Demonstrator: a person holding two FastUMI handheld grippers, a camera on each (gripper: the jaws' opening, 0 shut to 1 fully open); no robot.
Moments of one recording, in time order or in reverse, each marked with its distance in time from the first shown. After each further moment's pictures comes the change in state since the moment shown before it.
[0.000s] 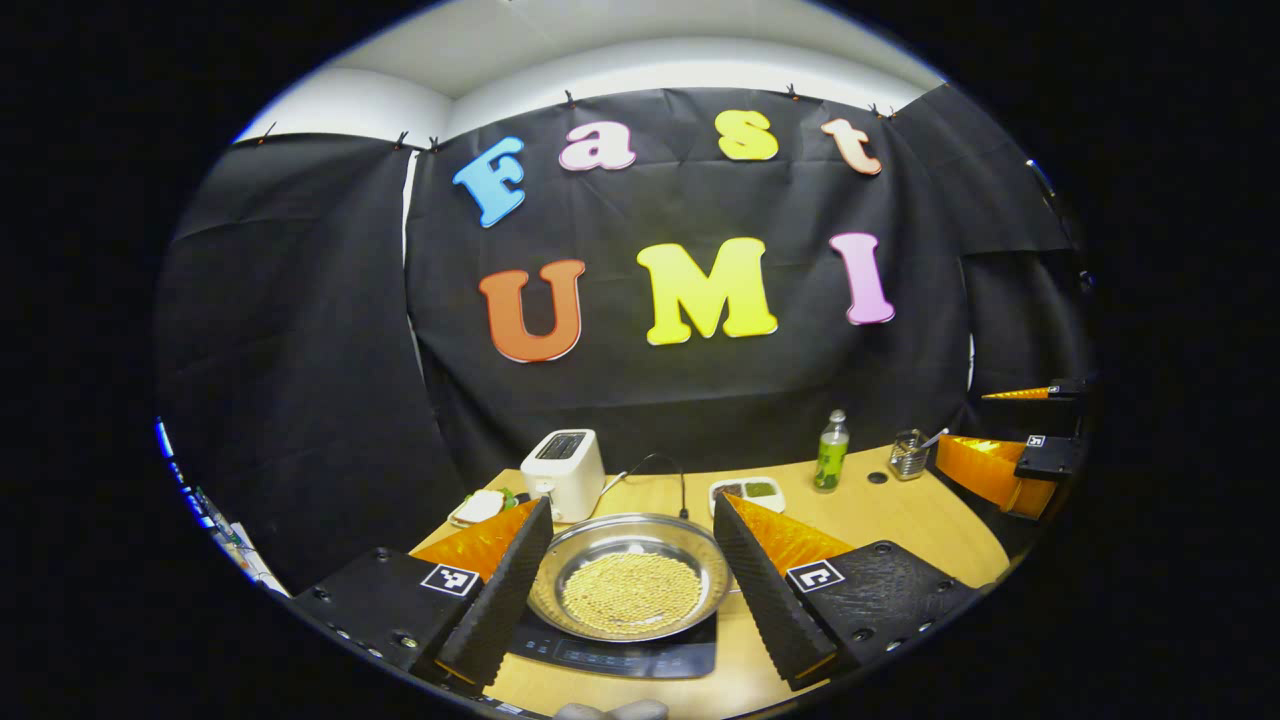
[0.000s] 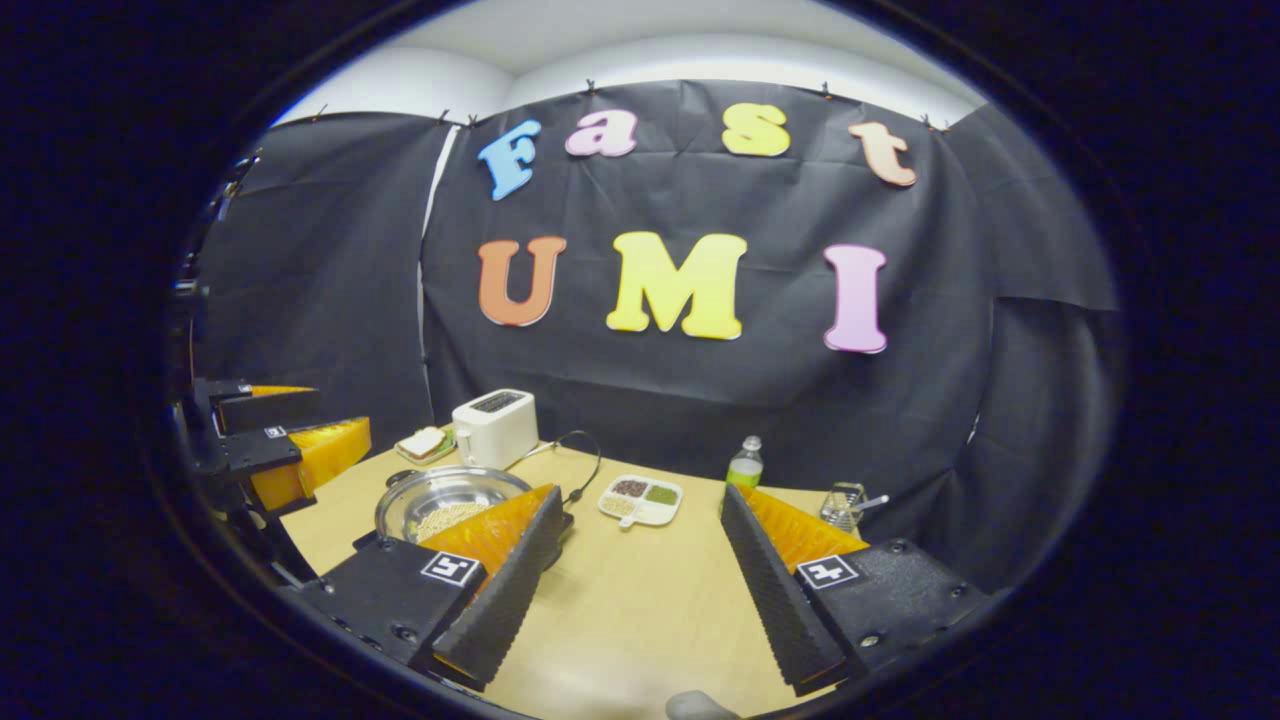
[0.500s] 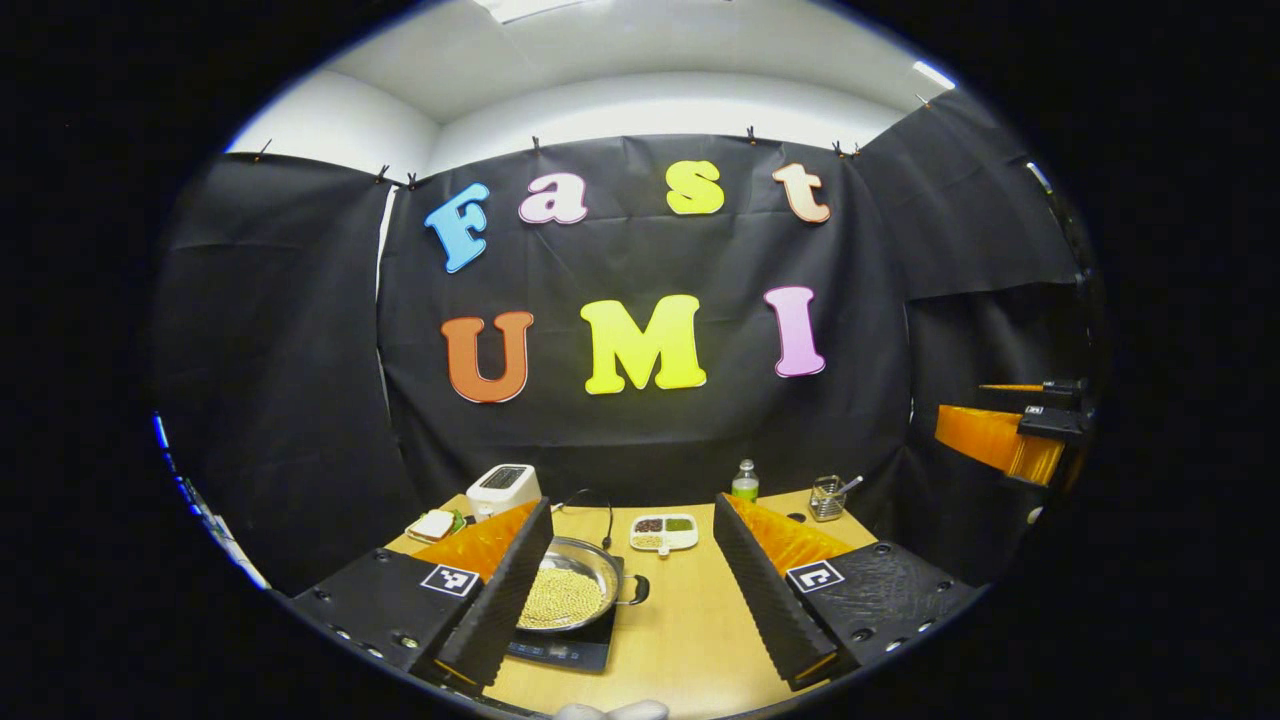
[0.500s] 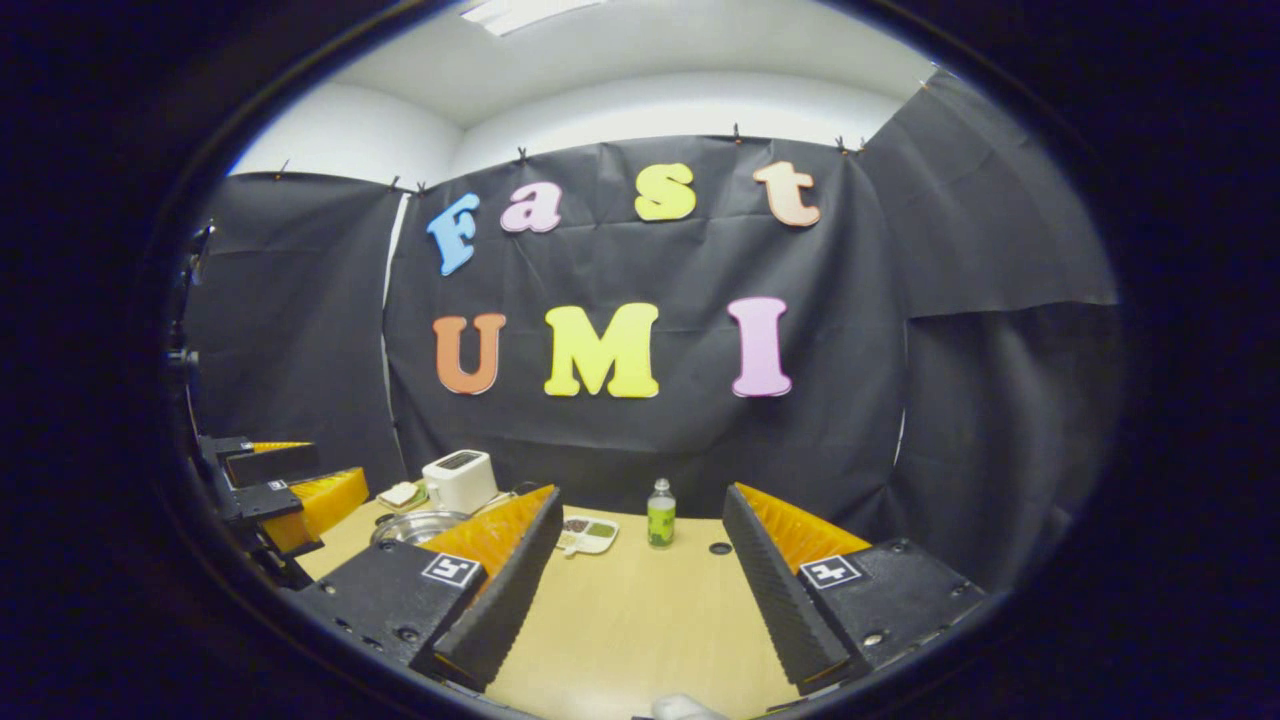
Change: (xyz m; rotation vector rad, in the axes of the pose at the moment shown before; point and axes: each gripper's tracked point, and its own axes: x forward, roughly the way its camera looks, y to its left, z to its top) left arm -0.065 -0.091 0.055 -0.049 -0.109 -0.083; right arm -0.115 -0.103 0.041 0.086 -0.127 -0.089
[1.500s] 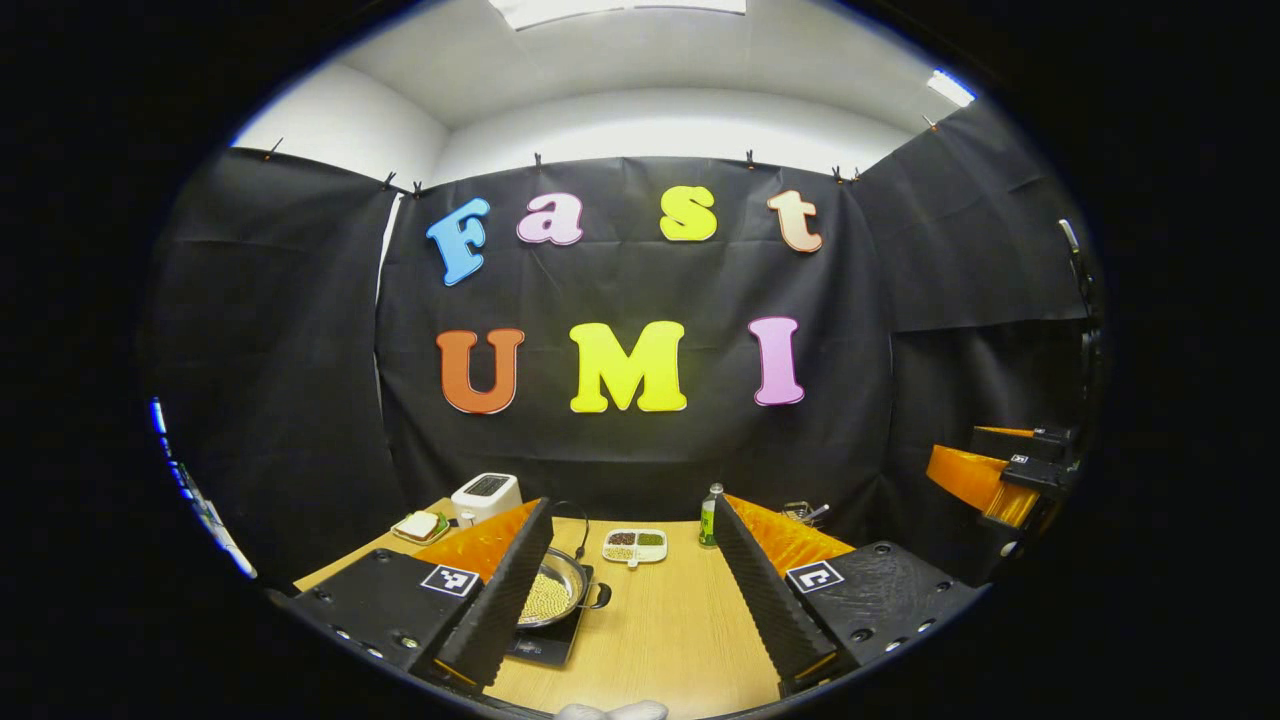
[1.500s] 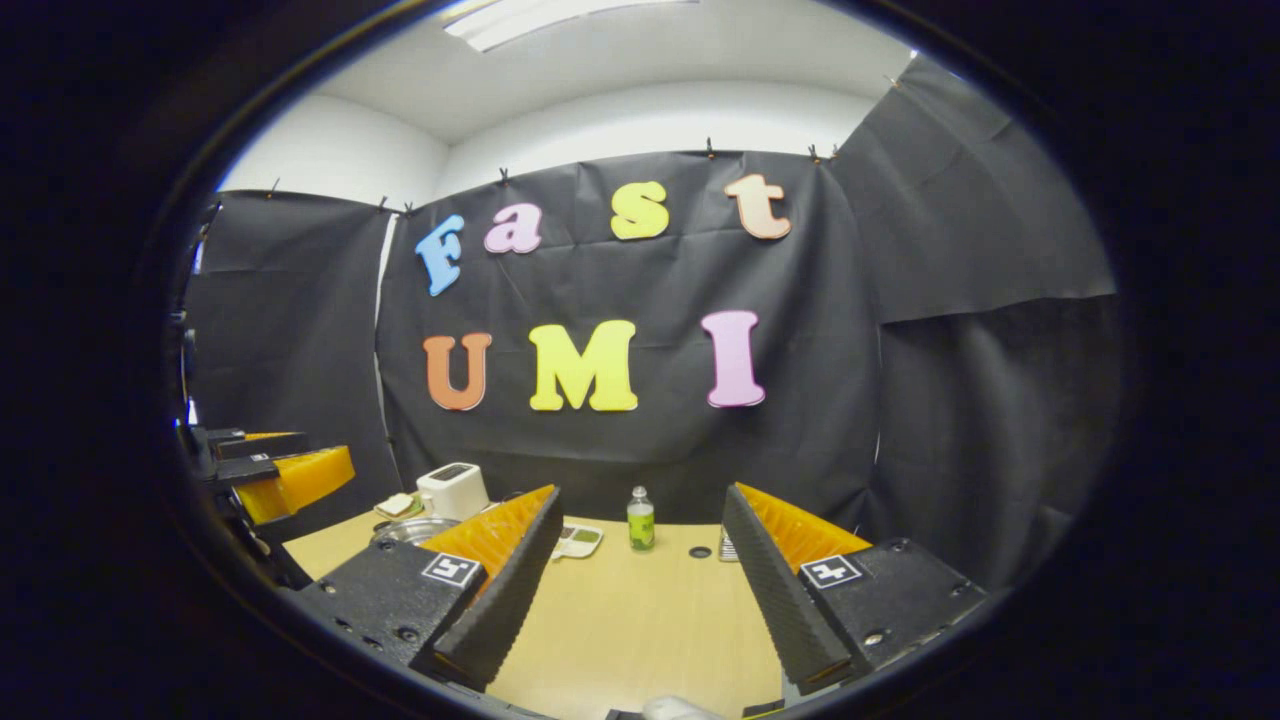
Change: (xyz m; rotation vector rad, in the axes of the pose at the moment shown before) left arm -0.016 -0.029 0.029 -0.031 -0.017 0.004; right arm -0.026 -0.033 0.012 0.018 -0.038 -0.019
